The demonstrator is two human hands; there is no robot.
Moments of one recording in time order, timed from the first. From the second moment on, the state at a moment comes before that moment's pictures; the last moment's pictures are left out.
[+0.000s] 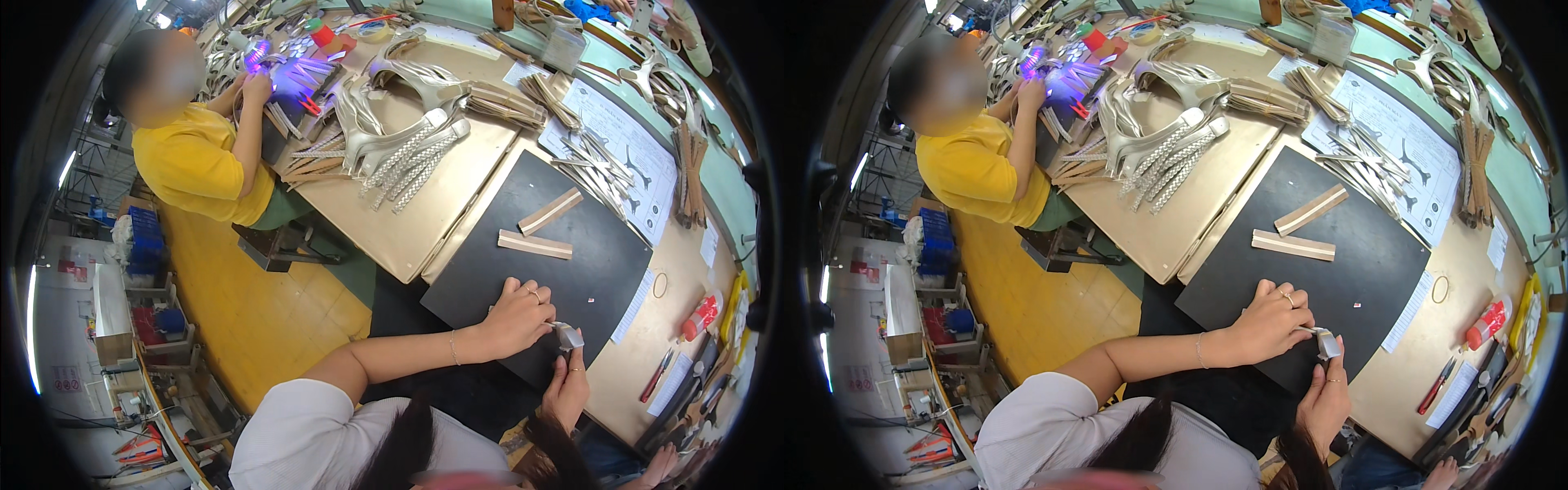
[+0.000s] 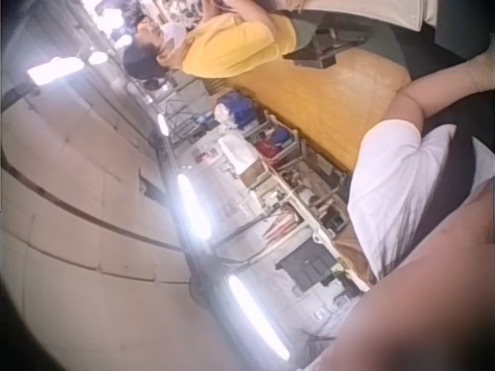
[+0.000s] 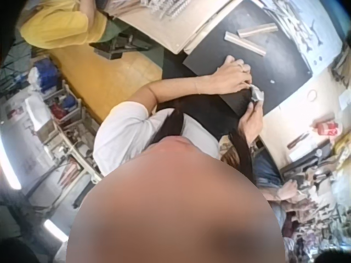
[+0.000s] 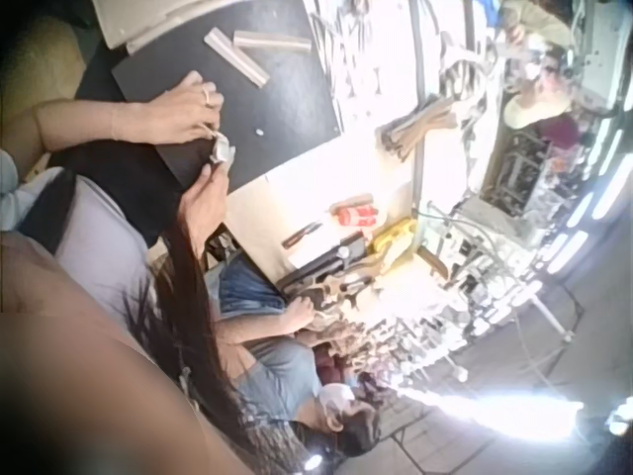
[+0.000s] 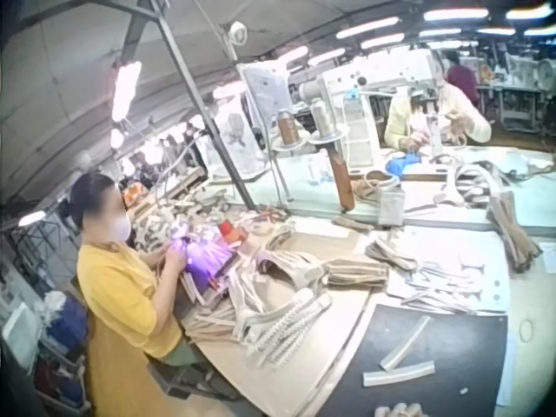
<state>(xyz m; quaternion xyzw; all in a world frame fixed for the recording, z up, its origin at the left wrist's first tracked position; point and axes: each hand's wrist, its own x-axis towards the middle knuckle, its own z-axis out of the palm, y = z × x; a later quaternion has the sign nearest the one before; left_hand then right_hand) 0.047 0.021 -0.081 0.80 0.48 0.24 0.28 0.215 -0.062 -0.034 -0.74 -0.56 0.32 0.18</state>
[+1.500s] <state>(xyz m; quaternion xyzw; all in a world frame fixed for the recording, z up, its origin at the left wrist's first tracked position) 0.059 0.026 -0.073 0.79 0.51 0.22 0.26 0.227 -0.052 -0.045 -0.75 -0.54 0.28 0.24</state>
